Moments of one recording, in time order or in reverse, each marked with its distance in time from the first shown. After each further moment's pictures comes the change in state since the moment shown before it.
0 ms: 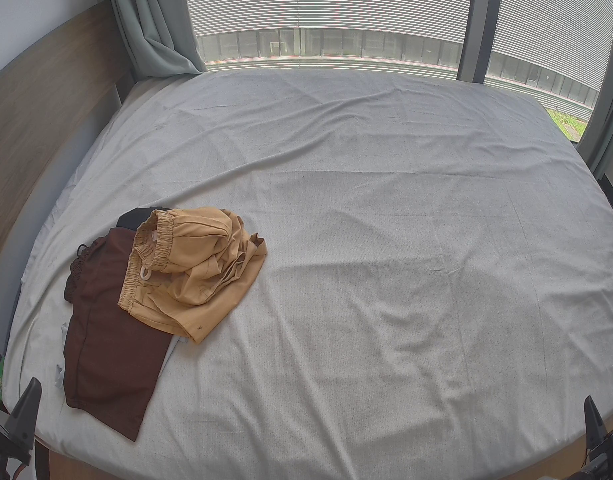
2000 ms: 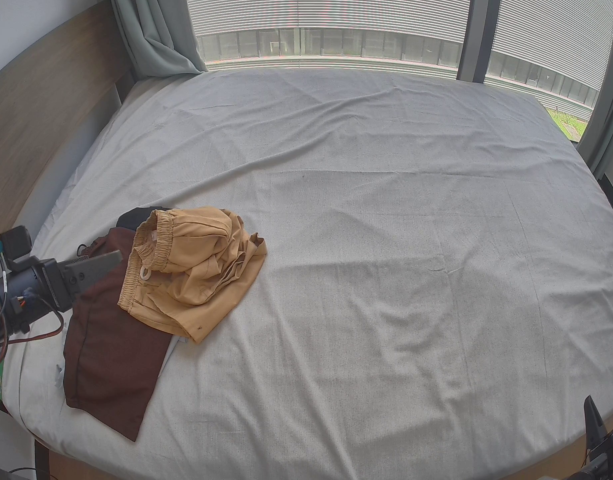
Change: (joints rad) left arm 0.115 0.979 -0.273 -0.450 -0.428 -0.133; right arm 0.003 0.000 0.000 -0.002 0.000 -0.002
